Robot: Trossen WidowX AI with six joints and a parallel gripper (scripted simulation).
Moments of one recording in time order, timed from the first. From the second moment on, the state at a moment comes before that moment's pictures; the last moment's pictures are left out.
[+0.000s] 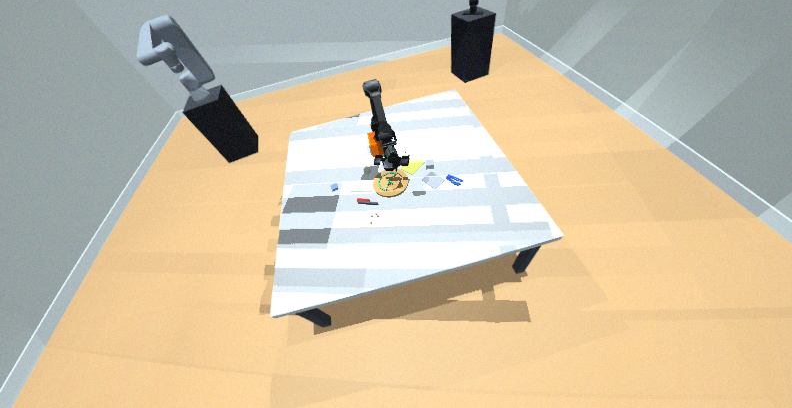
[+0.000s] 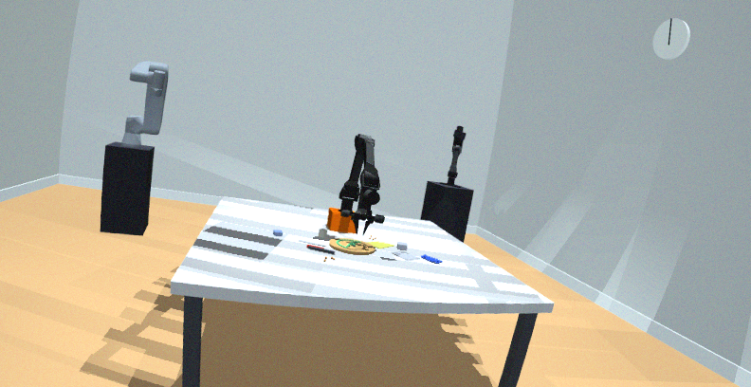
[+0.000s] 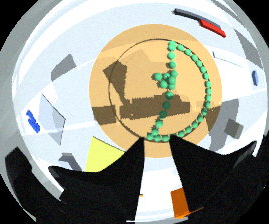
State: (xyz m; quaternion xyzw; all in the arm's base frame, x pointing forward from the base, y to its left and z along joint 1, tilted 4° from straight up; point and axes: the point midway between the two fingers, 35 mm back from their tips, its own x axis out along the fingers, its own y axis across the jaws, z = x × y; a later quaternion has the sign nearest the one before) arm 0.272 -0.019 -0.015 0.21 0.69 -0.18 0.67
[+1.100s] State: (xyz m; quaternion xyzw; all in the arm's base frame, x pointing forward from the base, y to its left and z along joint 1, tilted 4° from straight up) arm 0.269 -0.017 -0.048 0.21 0.69 -0.18 0.67
